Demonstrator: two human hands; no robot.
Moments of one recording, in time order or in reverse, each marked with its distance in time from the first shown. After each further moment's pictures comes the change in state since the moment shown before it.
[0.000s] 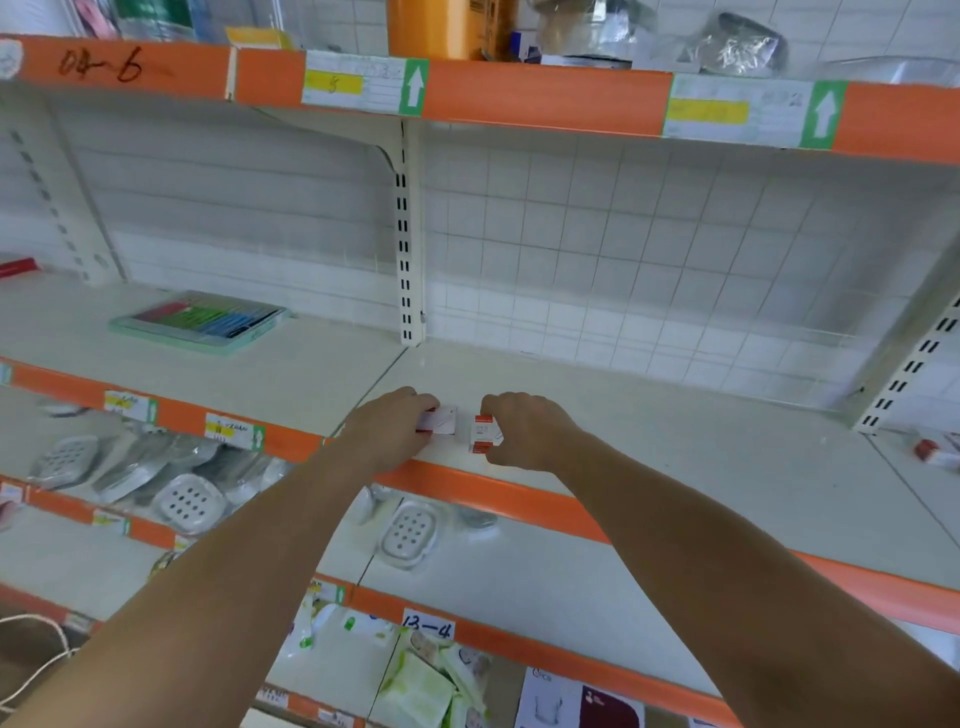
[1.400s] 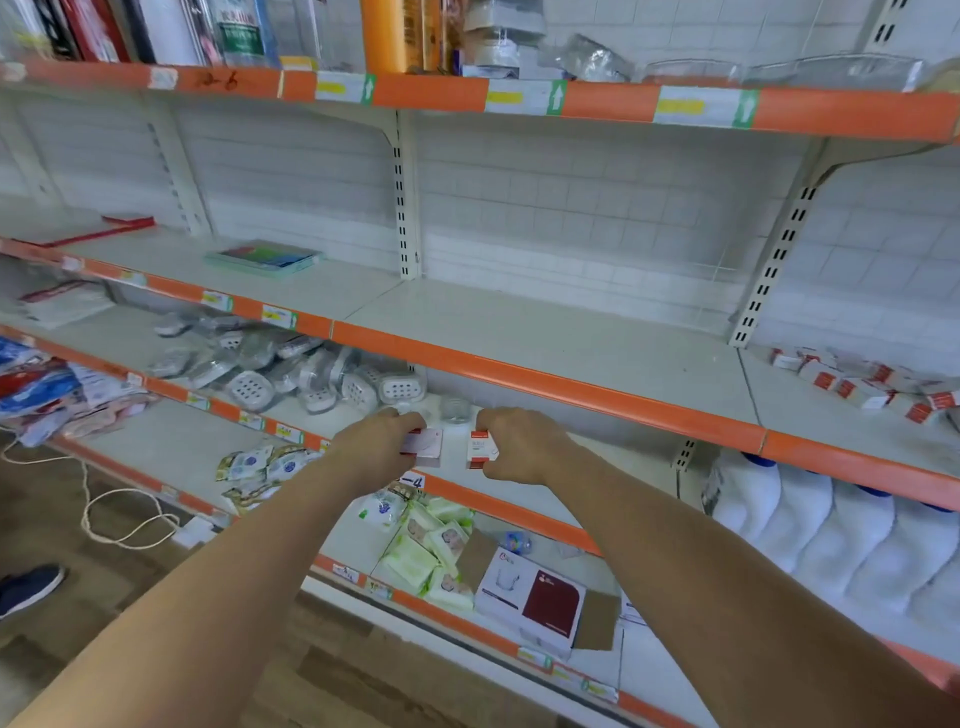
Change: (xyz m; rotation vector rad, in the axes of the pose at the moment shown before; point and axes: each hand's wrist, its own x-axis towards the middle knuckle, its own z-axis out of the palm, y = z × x) left_hand -0.285 0.208 0.026 0.041 -0.052 -0.177; right_hand -0.318 -0.008 -0.004 0.018 -0.085 -0.130
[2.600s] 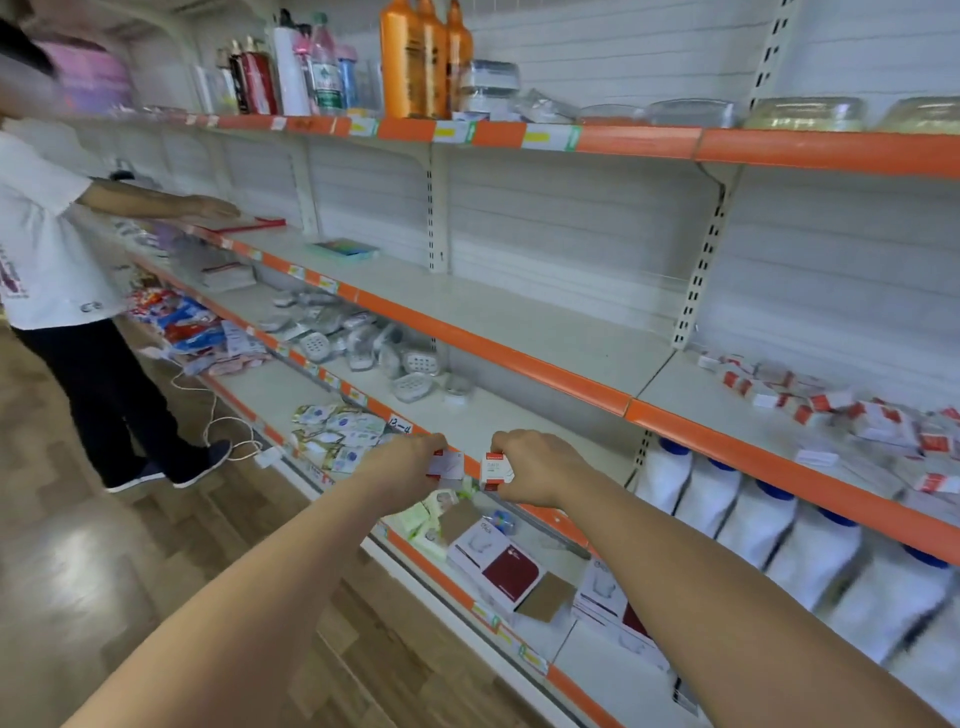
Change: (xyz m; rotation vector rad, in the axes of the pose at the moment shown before) left_hand -0.161 0.320 0.062 0.025 0.036 -0.250; right_hand -0.269 0.159 0.009 -0.012 0.022 -0.272
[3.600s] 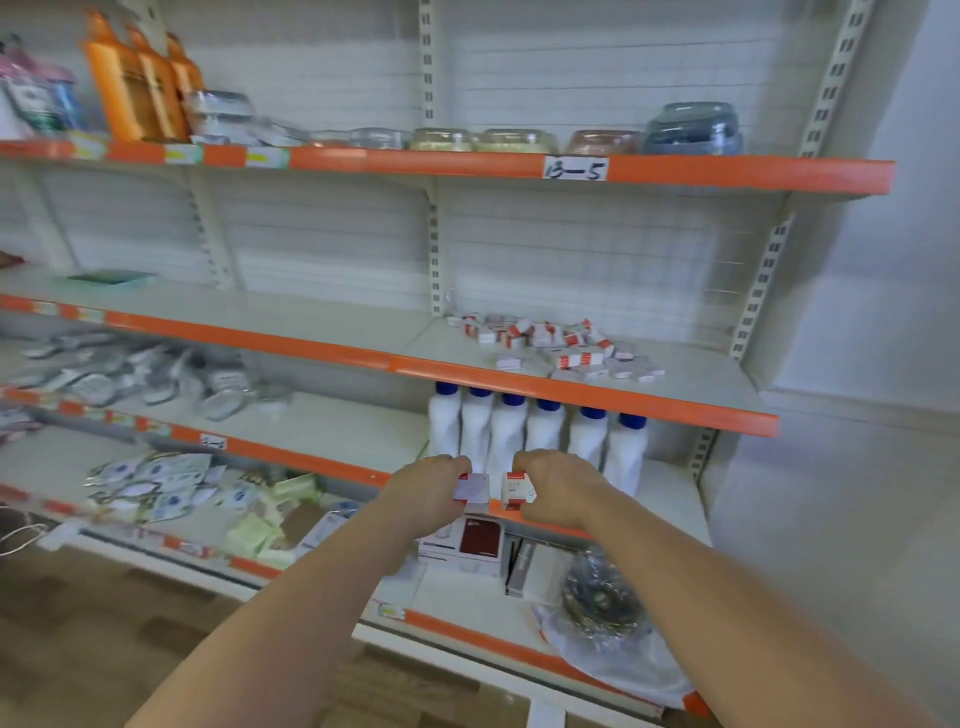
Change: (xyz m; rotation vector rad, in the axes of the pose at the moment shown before) left_hand -0.156 0.311 0.055 -0.026 -0.065 0.468; right_hand -0.394 0.095 -0.014 0.035 0.006 0.460
